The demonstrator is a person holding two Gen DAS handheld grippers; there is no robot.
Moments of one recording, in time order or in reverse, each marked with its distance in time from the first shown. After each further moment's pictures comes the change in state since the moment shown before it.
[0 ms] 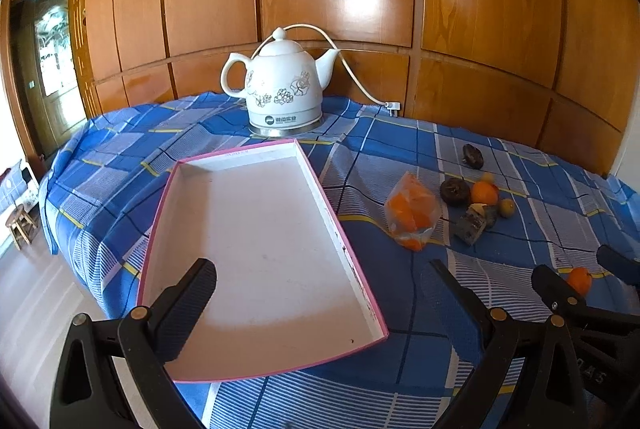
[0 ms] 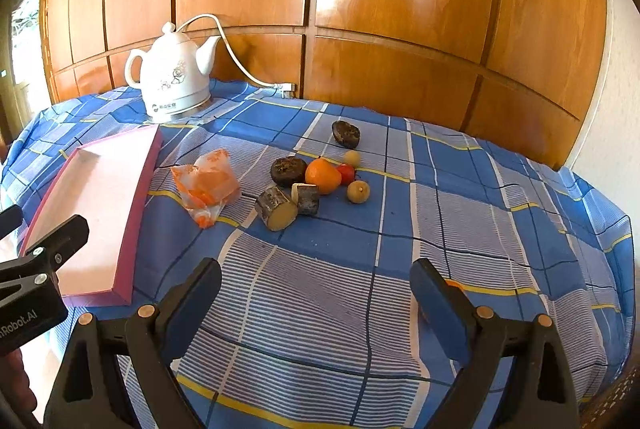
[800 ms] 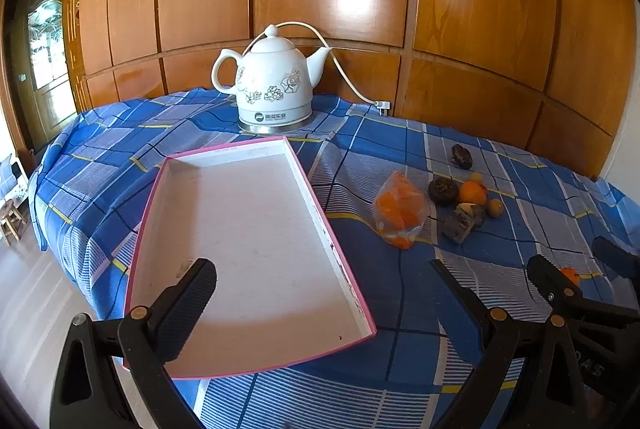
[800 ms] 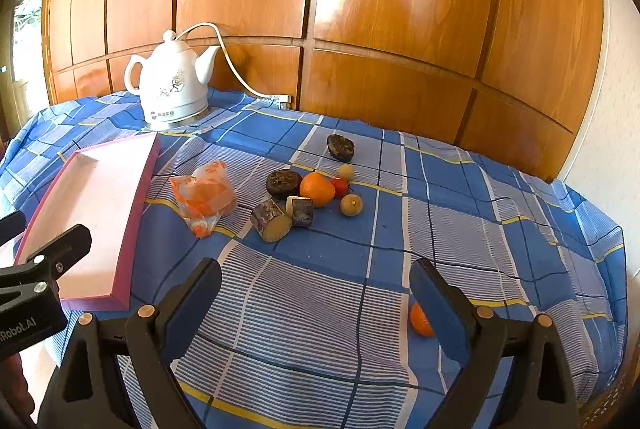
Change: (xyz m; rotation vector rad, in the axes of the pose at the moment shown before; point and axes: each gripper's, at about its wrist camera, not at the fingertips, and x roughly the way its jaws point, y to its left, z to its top) left arm -0.002 -0.001 -0.001 0.002 0.005 -0.041; right arm -0.007 -0.001 0.003 -0.019 -0.040 -0.018
